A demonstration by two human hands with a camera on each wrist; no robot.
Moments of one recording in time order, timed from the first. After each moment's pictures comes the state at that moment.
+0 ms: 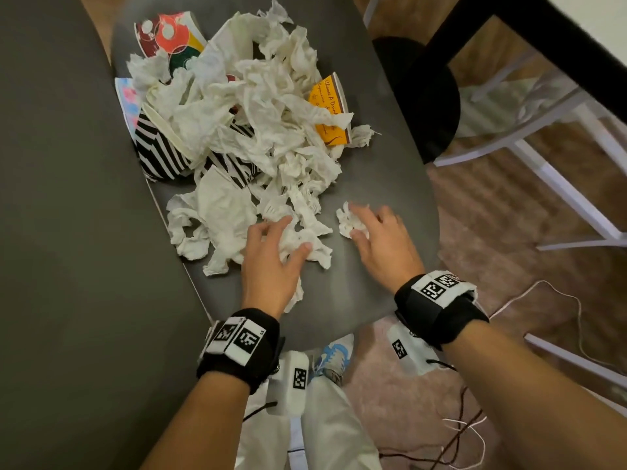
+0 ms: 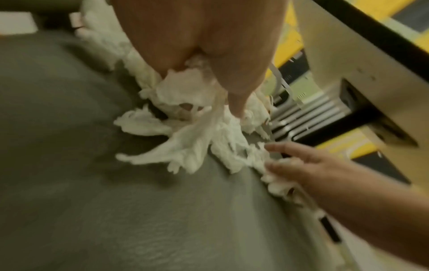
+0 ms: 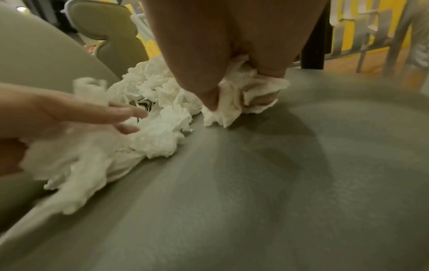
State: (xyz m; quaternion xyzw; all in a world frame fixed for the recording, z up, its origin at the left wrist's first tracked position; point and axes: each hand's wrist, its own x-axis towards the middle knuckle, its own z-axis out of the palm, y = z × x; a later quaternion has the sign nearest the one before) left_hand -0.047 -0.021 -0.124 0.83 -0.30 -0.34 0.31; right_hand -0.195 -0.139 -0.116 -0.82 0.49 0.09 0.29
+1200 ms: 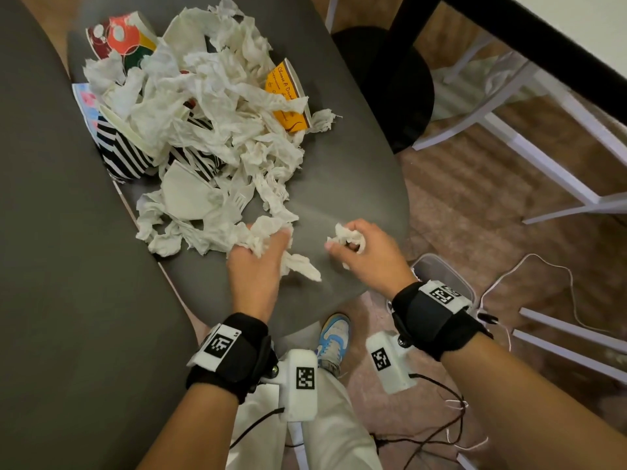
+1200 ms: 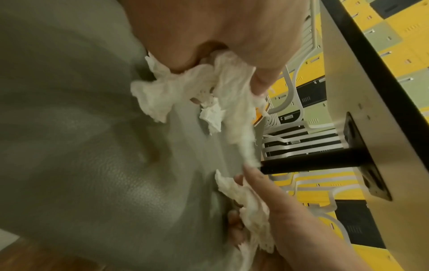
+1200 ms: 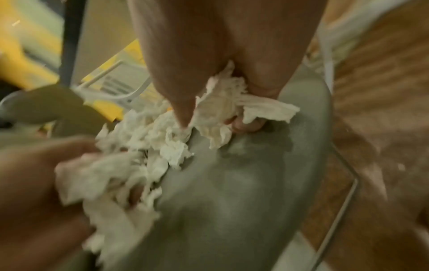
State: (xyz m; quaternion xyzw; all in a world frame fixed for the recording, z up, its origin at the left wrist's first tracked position) left_hand -0.089 -0.026 -0.086 0.75 -0.07 -0.41 0.51; right_hand -0.237 -0.112 -0.103 -0.64 0.59 0.03 0.48
